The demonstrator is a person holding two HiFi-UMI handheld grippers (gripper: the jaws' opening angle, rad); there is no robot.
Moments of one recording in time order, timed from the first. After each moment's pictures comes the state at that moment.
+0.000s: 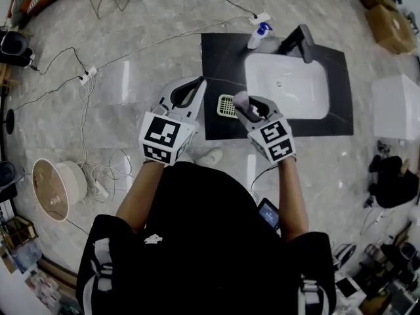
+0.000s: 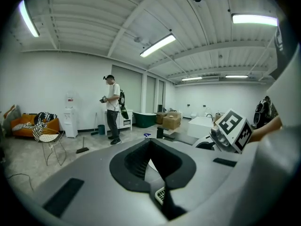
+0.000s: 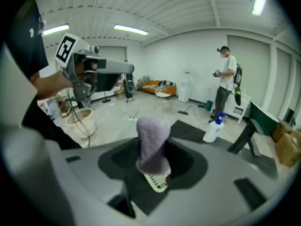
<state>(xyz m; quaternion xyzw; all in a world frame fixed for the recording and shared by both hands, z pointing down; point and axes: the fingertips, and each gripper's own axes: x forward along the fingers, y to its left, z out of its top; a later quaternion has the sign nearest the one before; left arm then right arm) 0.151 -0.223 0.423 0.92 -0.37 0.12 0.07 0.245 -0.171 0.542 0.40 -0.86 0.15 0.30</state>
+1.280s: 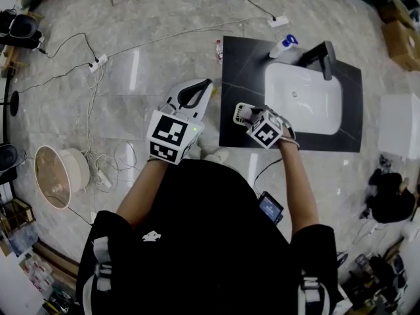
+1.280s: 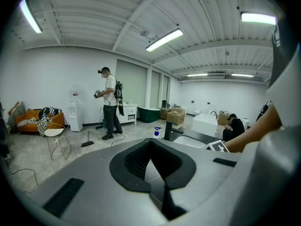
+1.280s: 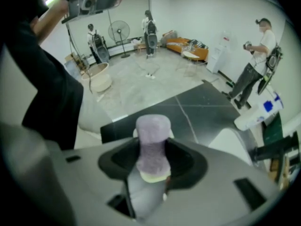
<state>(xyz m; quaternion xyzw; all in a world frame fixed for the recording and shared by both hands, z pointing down) 0.102 -0.258 0.445 0.91 -0.38 0.15 0.10 0.234 -0.174 0.708 0.21 -0.79 0.16 0.55</state>
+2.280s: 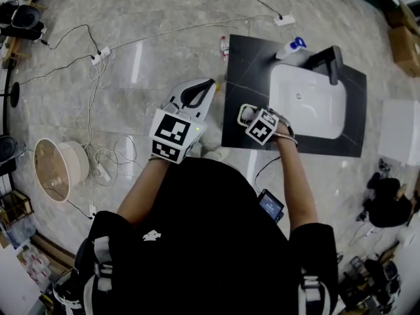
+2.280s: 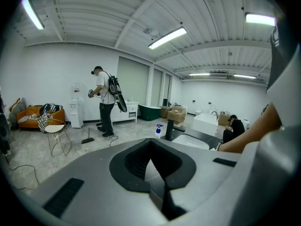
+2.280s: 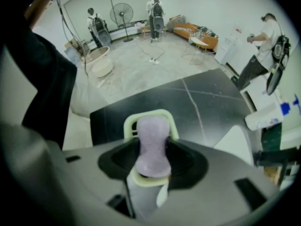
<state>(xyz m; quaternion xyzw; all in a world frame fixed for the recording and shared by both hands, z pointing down) 0.095 -0.268 0.460 0.90 -0.39 0.15 0.12 0.241 -0.176 0.751 0.17 -0.74 0.15 0.63</state>
